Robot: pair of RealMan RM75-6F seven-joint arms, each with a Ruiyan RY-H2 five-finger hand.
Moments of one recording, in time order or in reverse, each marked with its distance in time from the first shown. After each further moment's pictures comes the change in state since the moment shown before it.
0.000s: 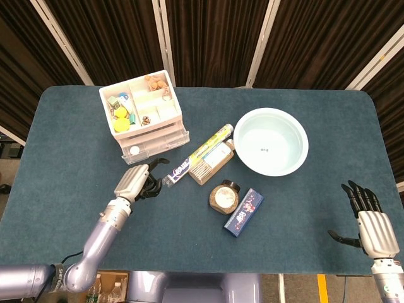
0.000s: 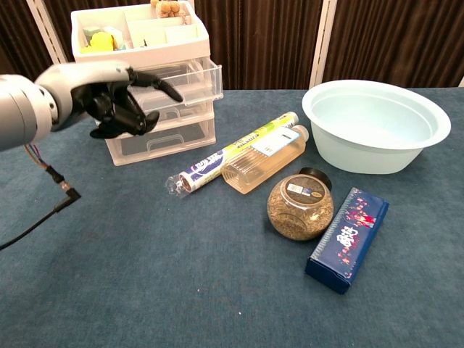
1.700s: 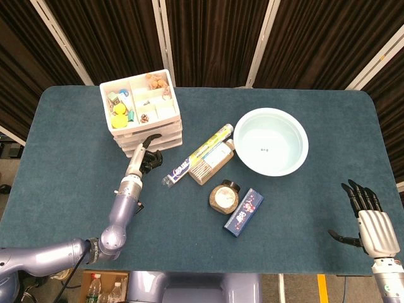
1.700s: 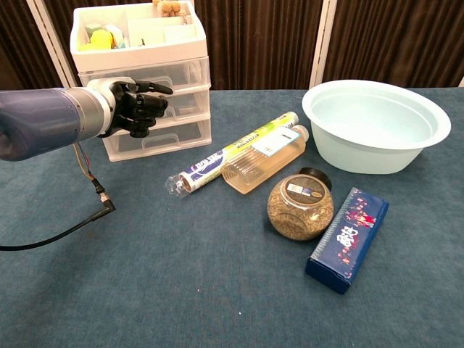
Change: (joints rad) left arm -0.079 -0.258 -0.265 0.412 -0.315 -0.100 -0.287; right arm 0.003 0.006 0.003 -0.003 -0.005 0.004 0.006
